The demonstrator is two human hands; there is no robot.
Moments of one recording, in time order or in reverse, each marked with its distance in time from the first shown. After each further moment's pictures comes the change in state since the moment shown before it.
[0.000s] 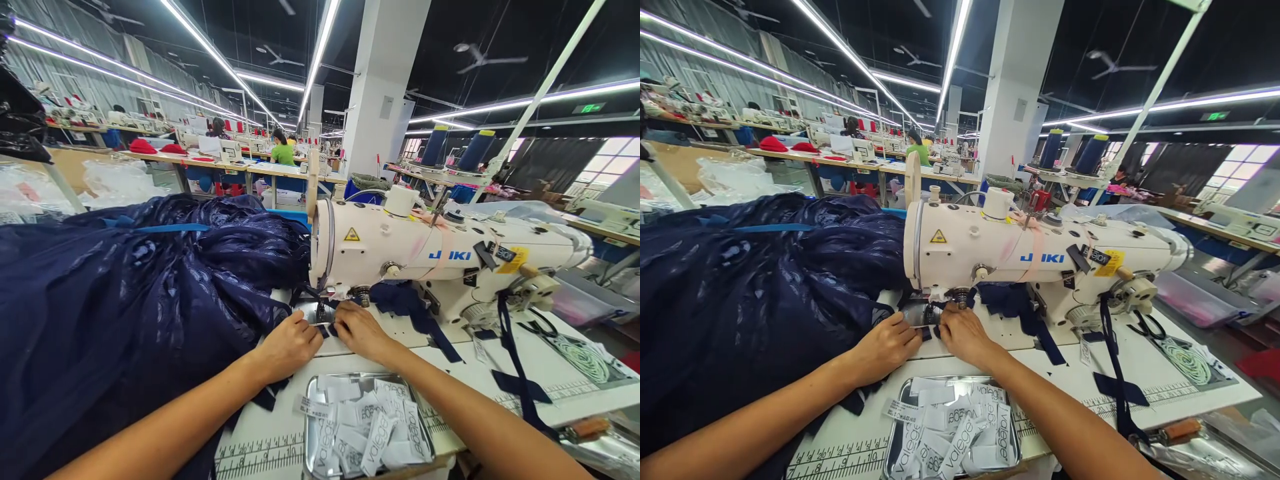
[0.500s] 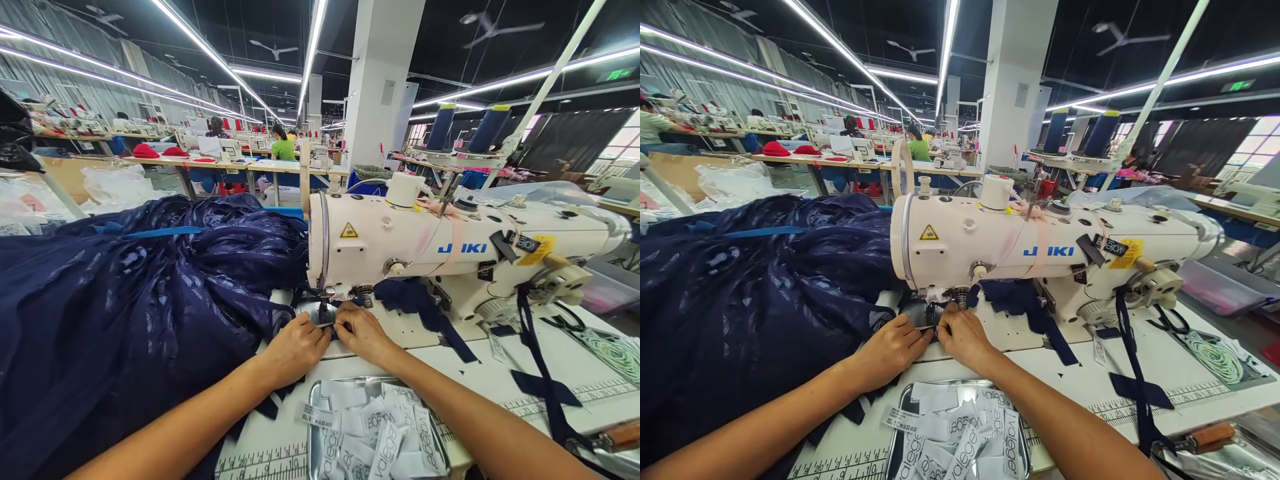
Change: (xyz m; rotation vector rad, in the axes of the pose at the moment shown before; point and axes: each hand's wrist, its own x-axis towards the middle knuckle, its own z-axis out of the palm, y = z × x) left_hand 0.008 0.002 0.002 -0.031 -0.030 0.012; right_hand 0.001 -0.002 0.011 0.302 0.086 0.125
